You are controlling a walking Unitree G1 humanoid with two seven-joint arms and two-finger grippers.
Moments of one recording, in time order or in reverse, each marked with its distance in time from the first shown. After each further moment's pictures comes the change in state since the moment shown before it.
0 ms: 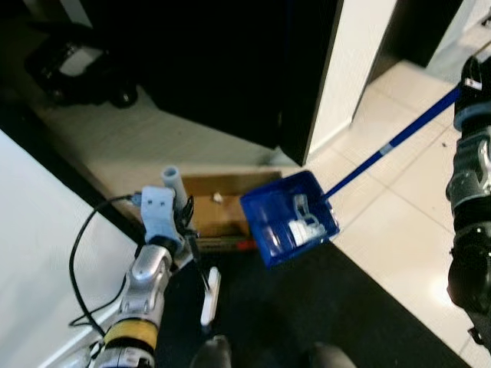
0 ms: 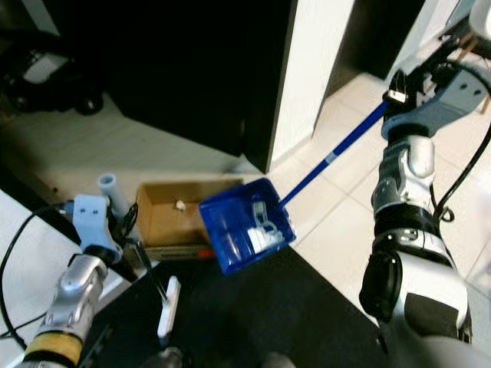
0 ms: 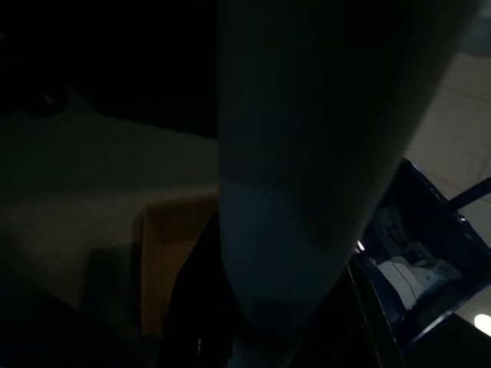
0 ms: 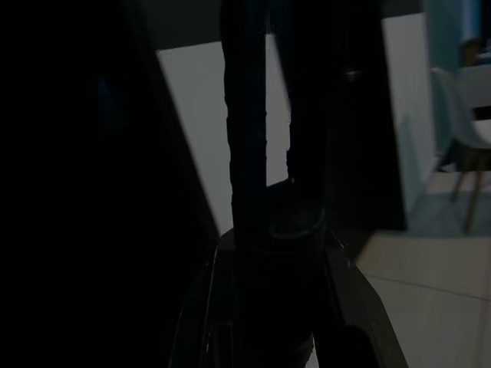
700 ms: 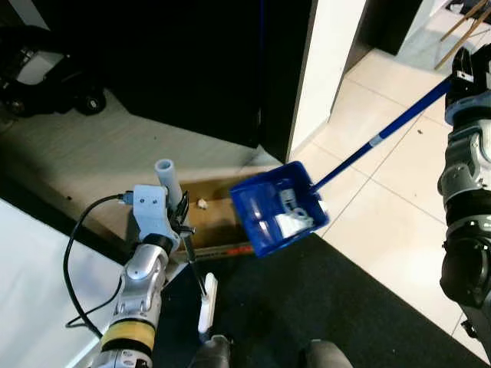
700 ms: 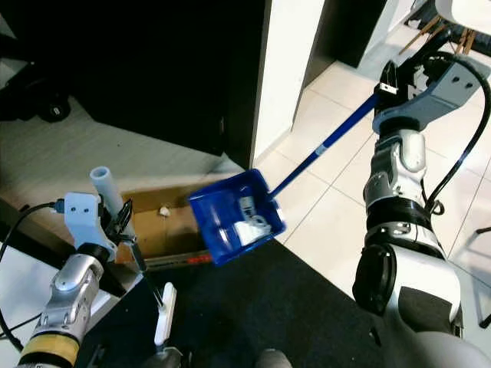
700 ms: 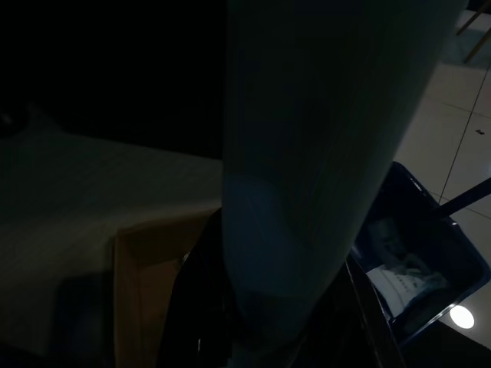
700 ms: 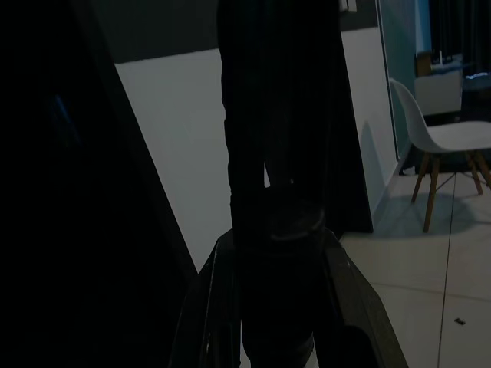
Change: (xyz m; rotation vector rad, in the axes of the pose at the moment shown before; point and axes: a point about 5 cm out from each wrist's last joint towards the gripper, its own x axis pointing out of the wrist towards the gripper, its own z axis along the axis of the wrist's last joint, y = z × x) left arm -0.002 -0.002 0.000 -0.013 -0.017 0.007; right arm 0.000 -0.005 0.001 -0.003 0.002 -0.007
